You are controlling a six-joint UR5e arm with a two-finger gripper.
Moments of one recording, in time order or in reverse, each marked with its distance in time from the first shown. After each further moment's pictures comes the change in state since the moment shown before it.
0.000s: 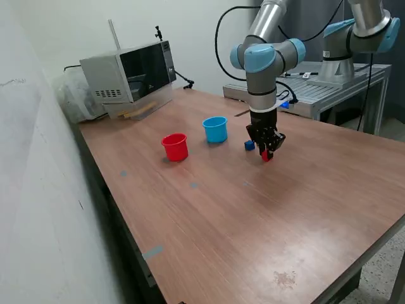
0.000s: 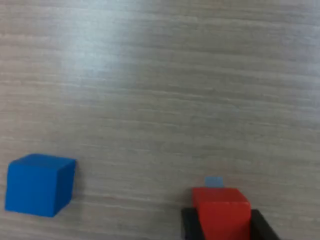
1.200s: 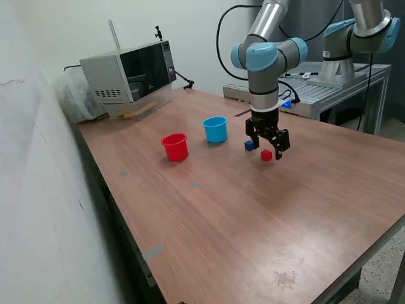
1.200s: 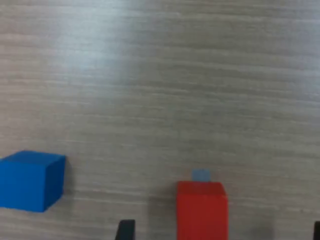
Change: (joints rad) arm 0.008 0.000 -0.008 0.000 0.001 0.031
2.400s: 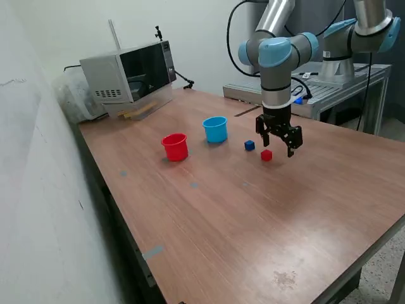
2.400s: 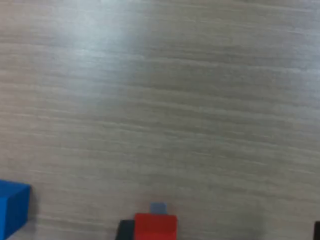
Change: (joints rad) arm 0.042 -0.032 0.037 0.011 0.003 0.010
